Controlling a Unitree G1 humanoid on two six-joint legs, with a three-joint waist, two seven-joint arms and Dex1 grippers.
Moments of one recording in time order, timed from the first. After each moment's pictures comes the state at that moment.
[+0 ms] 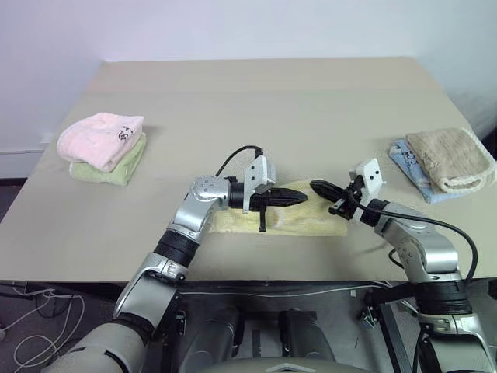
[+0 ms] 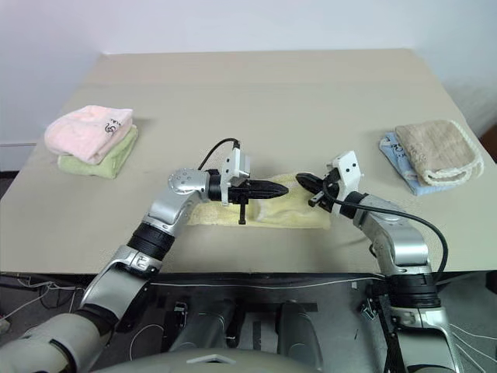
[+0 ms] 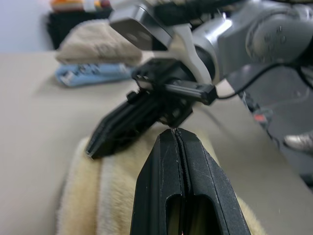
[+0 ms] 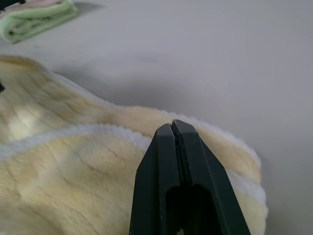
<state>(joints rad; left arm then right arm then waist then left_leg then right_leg) -0.71 0.16 -0.30 0.45 -0.21 -0.02 -1.21 -0.30 -0.51 -0.07 0.01 0.41 0.45 0.71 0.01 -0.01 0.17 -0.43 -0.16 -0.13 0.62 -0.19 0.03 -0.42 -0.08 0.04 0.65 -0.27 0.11</state>
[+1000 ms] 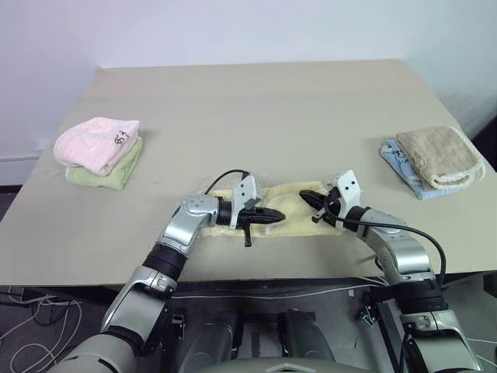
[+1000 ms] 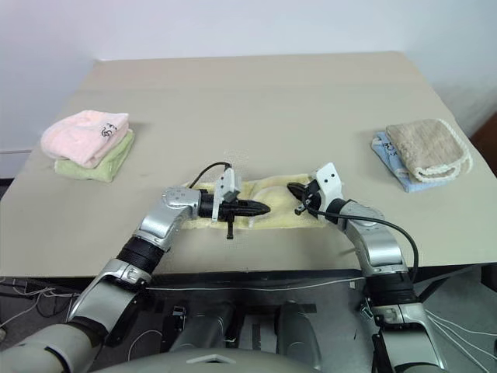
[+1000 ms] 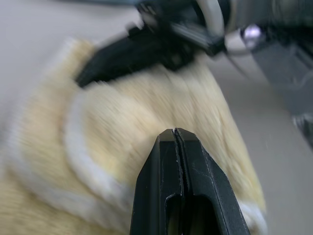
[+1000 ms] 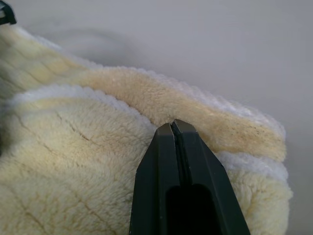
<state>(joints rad) -0.62 0.23 -0.24 0.40 -0.22 0.18 -1.15 -0.32 -0.44 -0.02 0.10 0.33 0.39 0.72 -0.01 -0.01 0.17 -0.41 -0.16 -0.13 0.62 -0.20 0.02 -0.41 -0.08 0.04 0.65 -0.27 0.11</state>
